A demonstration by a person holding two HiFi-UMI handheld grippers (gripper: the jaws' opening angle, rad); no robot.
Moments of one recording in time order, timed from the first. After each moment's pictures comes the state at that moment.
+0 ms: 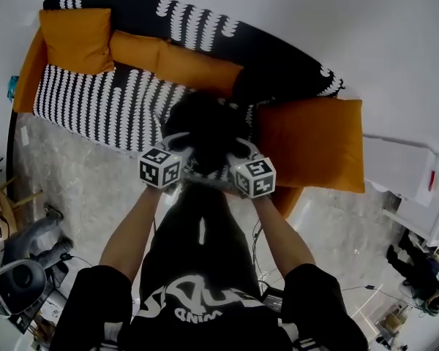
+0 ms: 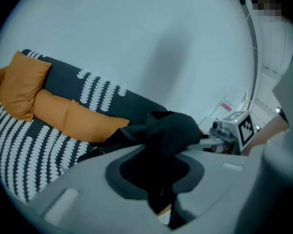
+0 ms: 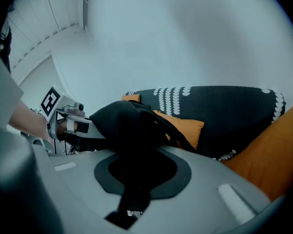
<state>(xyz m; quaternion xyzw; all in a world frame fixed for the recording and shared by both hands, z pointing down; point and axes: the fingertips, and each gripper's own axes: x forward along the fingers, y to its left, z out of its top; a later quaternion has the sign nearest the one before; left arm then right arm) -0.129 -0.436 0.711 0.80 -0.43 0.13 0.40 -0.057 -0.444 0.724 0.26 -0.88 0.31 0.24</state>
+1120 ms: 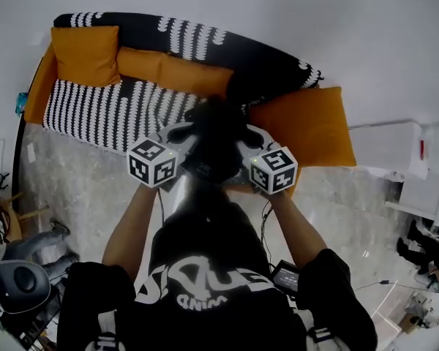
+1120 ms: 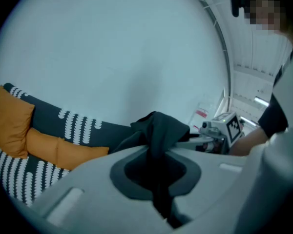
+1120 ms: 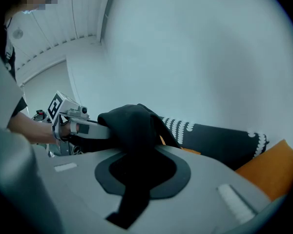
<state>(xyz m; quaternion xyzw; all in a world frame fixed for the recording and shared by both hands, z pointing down) -0.103 -0.373 0.513 0.87 -0.39 0.09 0.30 -0.035 -0.385 0.531 0.28 -0.92 0.24 0.17</state>
